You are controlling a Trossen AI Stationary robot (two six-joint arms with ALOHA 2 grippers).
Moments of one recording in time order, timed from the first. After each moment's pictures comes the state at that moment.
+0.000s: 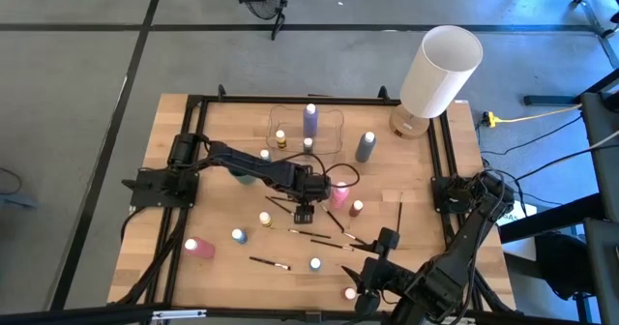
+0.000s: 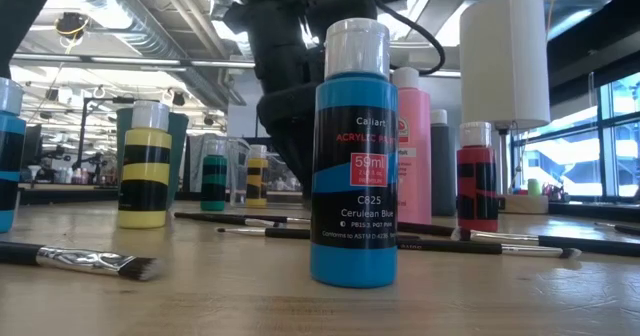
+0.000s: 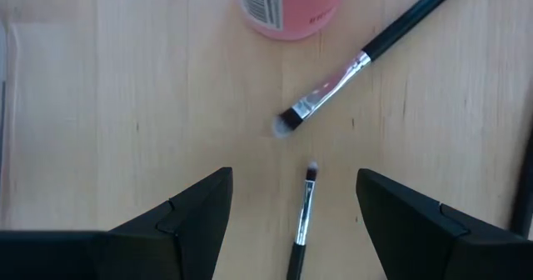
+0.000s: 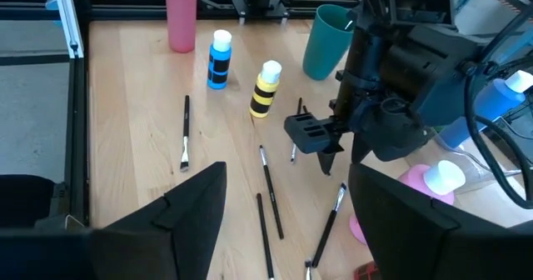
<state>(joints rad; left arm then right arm) -0.07 2.01 1.40 -0.60 -0.09 -0.09 0.91 1.94 1.88 -1.19 0.99 0.99</state>
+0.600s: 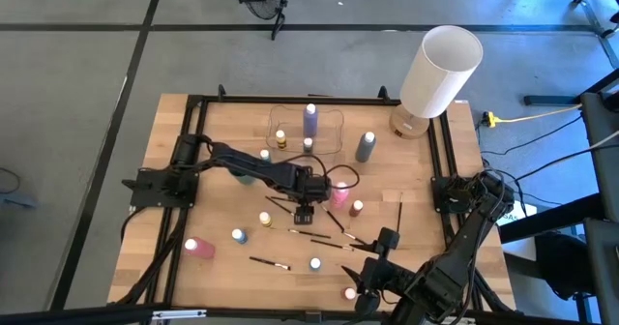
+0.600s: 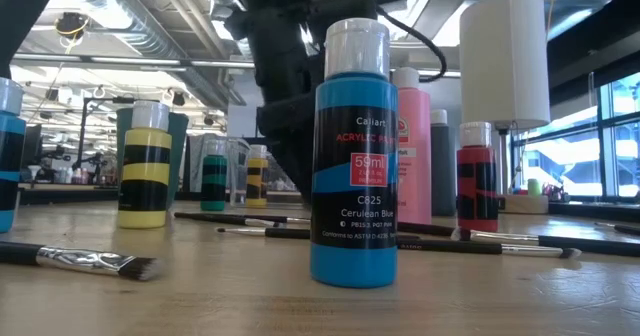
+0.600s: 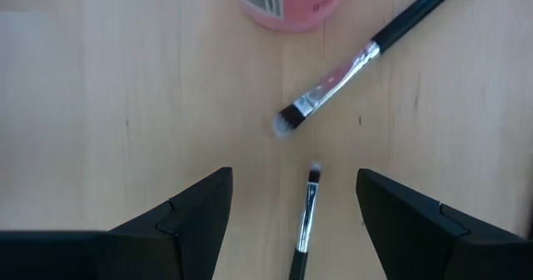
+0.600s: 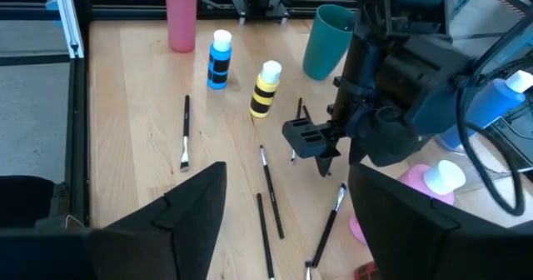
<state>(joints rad) -0.07 2.04 1.40 -0.60 -0.09 -0.09 0.91 1.94 1.88 -1.19 0.99 0.99</state>
